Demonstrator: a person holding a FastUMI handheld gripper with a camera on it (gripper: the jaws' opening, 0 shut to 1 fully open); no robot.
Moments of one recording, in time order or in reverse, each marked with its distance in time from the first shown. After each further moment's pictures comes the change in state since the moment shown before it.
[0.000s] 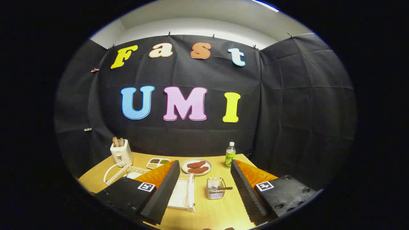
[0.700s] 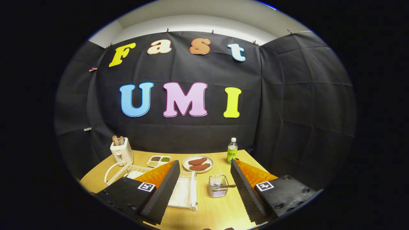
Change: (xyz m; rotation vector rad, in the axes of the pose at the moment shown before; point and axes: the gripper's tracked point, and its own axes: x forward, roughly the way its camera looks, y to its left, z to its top) arm 0.012 0.008 -0.011 0.019 0.048 0.008
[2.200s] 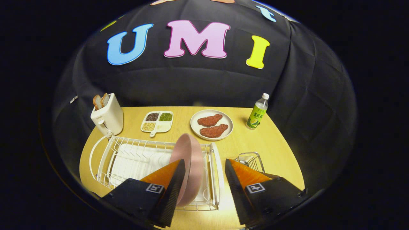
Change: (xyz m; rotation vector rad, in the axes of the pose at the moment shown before) arm 0.147 0.089 -0.129 -0.074 0.583 -0.022
